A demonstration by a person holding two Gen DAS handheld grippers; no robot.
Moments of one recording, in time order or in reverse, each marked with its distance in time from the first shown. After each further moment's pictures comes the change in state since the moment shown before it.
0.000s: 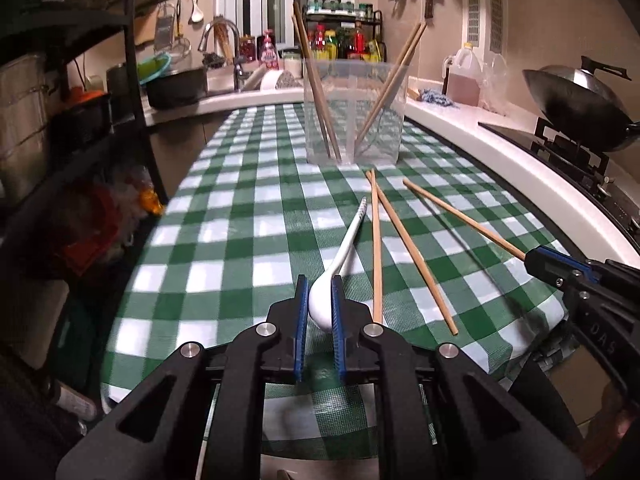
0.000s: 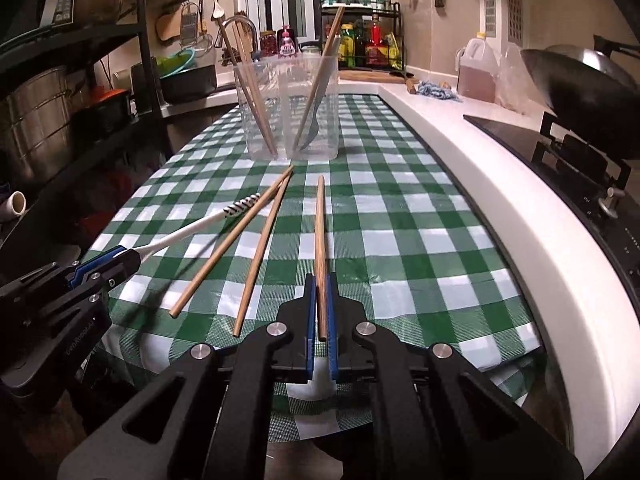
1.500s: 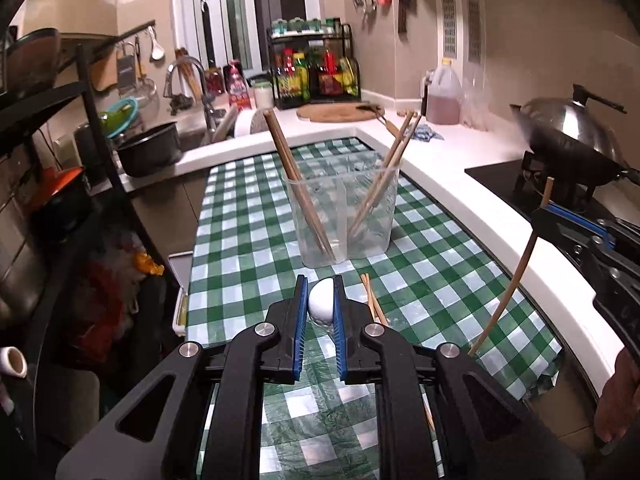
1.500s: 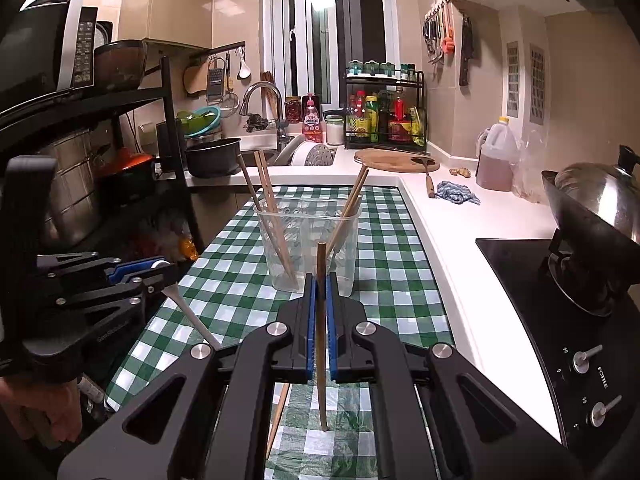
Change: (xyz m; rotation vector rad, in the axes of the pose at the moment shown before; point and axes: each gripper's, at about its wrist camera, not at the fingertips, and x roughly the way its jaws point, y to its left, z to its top) left arm -0.007 0.002 0.152 0.127 0.033 -0.061; right arm -0.048 0.002 0.138 -0.057 -0.176 0.070
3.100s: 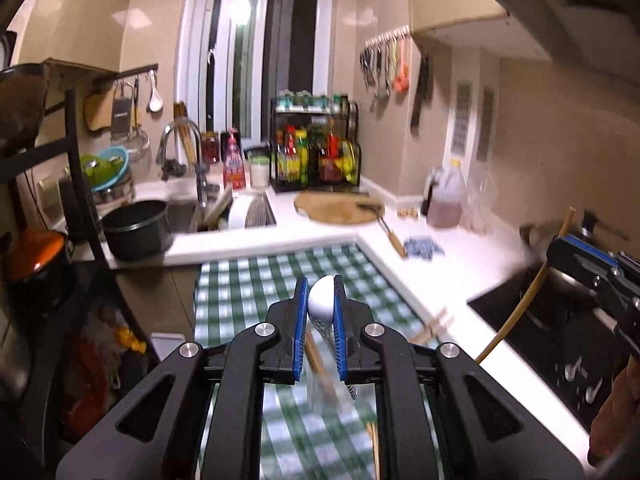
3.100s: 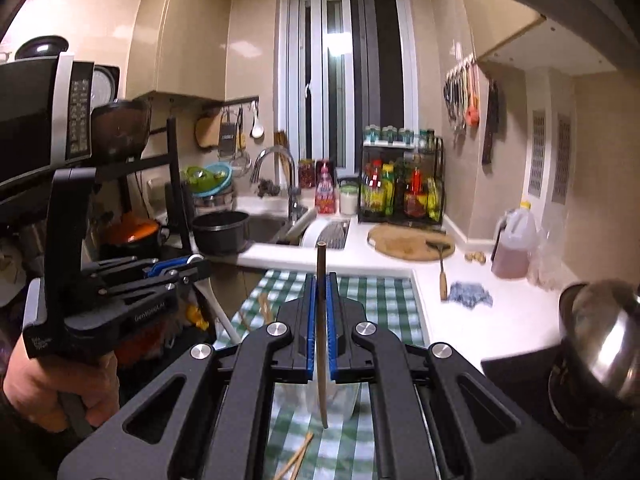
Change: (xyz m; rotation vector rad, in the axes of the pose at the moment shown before) left arm 0.009 0.059 0.165 -0.087 -0.245 -0.087; right arm 0.019 0.006 0.168 -0.041 -0.184 0.043
